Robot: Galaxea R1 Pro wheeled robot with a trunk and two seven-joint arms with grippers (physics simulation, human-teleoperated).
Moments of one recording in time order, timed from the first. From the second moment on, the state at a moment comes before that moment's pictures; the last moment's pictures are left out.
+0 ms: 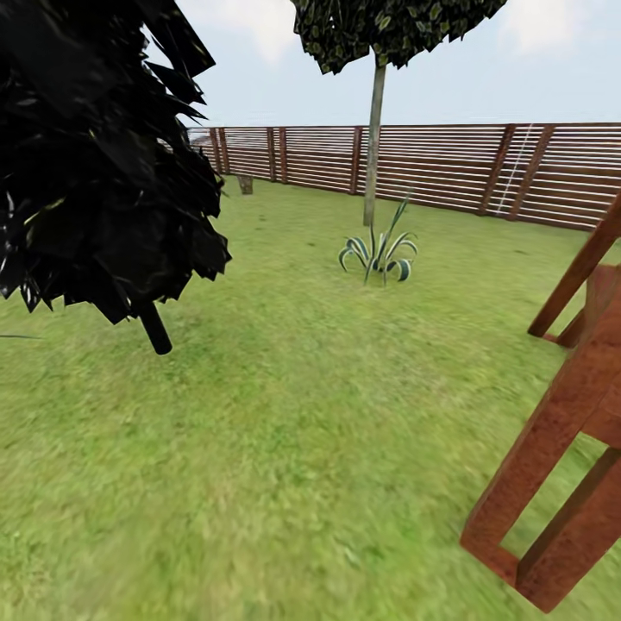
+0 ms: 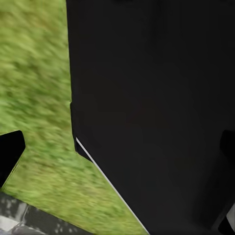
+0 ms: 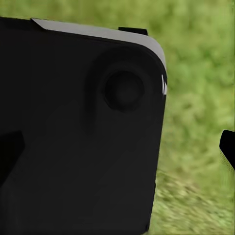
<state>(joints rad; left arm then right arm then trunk) 0.00 0.00 0.05 -0.07 0.00 -0.02 0.00 -0.09 -0.01 0.00 0.00 0.08 -0.23 -0.01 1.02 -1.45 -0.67</state>
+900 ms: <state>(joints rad) 0.00 0.00 0.05 -0.07 0.00 -0.02 0.00 -0.09 -0.01 0.00 0.00 0.07 -0.23 -0.01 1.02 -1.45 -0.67</state>
